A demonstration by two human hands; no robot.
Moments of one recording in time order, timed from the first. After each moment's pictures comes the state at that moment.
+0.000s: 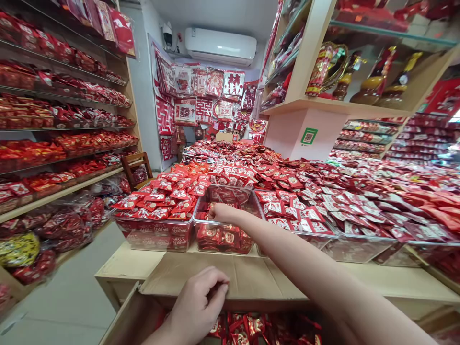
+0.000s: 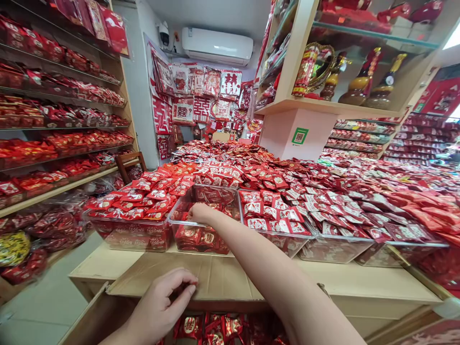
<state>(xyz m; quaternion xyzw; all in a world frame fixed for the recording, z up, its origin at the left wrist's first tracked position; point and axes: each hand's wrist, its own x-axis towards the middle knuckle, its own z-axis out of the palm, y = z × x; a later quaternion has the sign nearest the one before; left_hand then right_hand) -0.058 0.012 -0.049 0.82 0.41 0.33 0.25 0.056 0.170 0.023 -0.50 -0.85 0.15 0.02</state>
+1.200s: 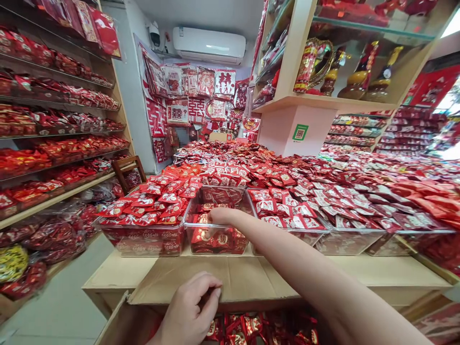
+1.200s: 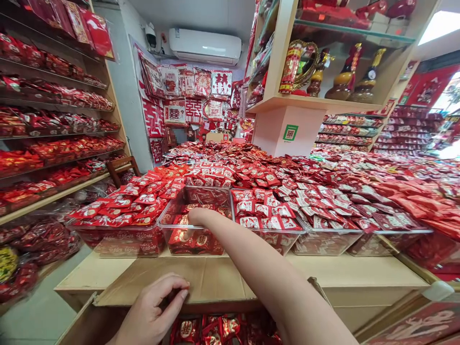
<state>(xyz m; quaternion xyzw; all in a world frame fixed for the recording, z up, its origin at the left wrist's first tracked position) -0.054 0.013 -0.048 0.83 0.40 0.33 0.22 0.070 0.157 0.041 -0.52 -0.81 0.25 -0.09</state>
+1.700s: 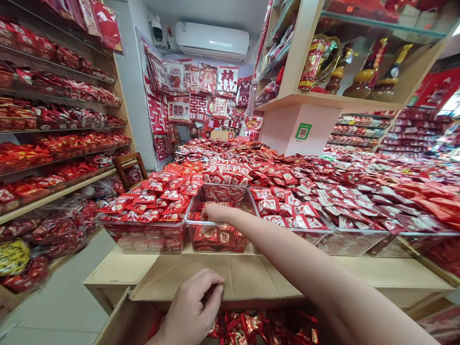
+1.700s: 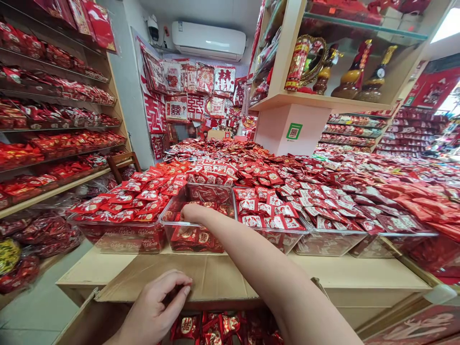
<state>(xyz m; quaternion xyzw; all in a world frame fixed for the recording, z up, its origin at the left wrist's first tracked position) -0.054 0.014 -0.050 0.82 0.41 0.34 0.22 0.058 0.169 0.030 -0.48 -0.86 0.19 -0.02</state>
